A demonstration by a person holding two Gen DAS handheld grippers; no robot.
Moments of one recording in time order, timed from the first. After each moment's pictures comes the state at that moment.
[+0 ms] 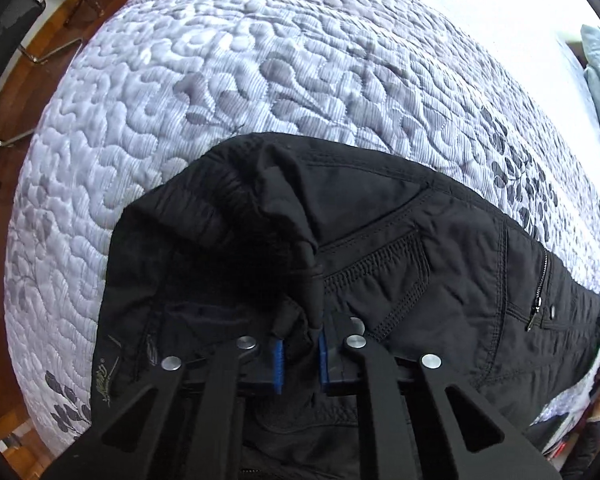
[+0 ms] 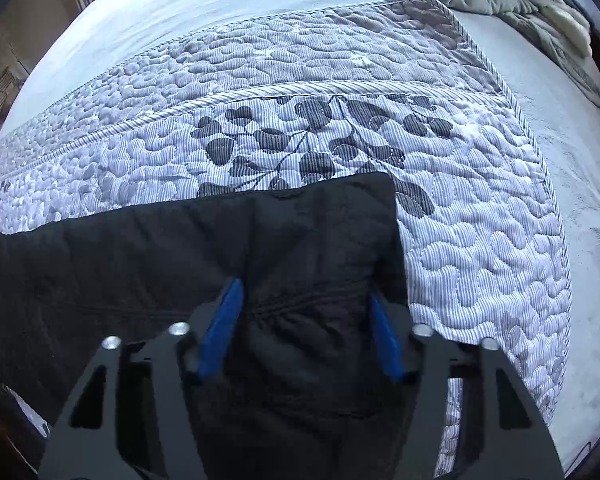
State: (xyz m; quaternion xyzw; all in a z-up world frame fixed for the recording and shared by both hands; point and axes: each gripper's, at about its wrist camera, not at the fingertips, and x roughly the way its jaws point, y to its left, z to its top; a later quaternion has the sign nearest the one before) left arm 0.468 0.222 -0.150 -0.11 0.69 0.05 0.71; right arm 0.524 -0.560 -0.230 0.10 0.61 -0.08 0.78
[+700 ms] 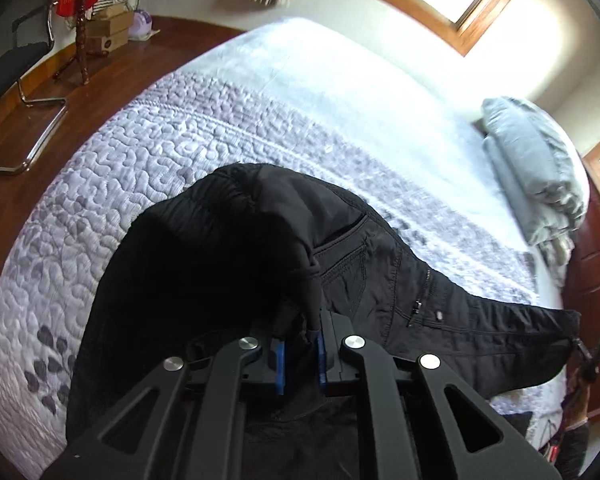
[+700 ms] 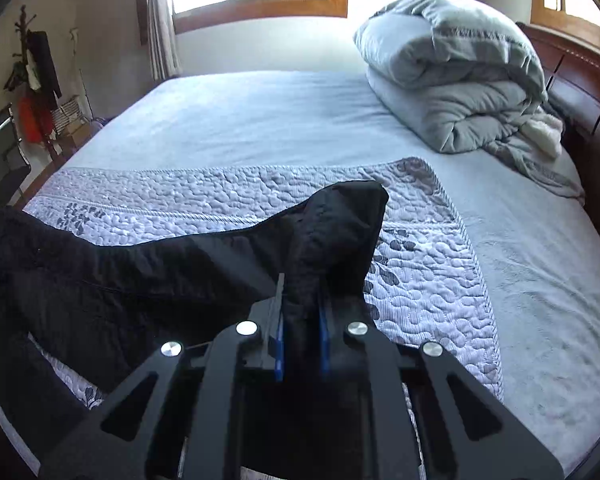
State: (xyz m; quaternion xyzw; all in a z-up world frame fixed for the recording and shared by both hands) left arm 0.344 0.244 -0.027 -0.20 0.48 -0.05 0.85; right arm 0.402 -0.519 -0.073 0.04 0.41 -0.03 0.91
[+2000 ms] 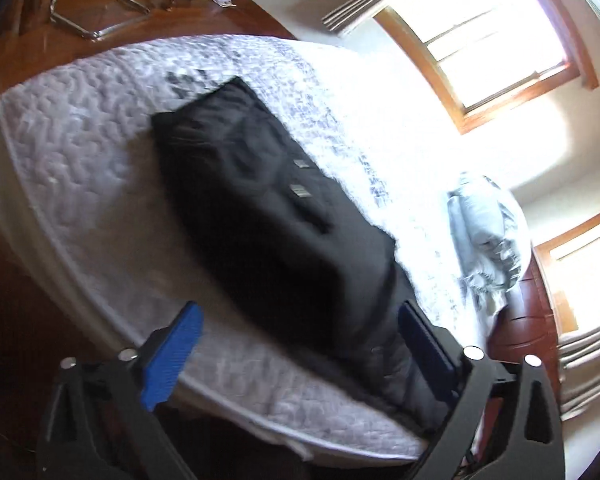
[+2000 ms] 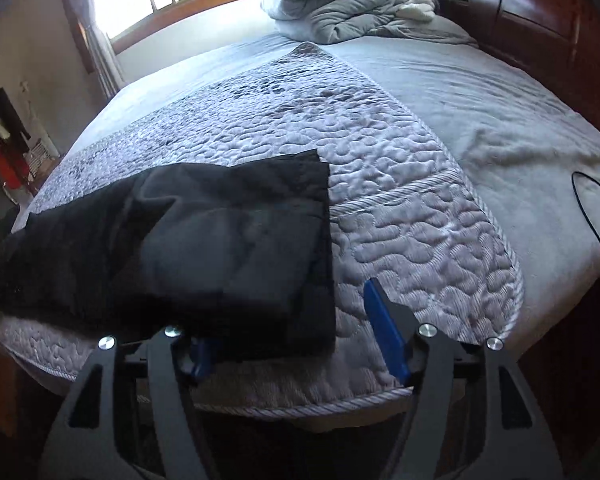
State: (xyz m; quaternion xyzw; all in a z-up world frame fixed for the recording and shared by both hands) left arm 0.030 0.287 -0.084 -0.40 0.41 -0.03 0.82; right arm 0.040 -0.498 -0.153 0.18 0.43 -0.13 0.87
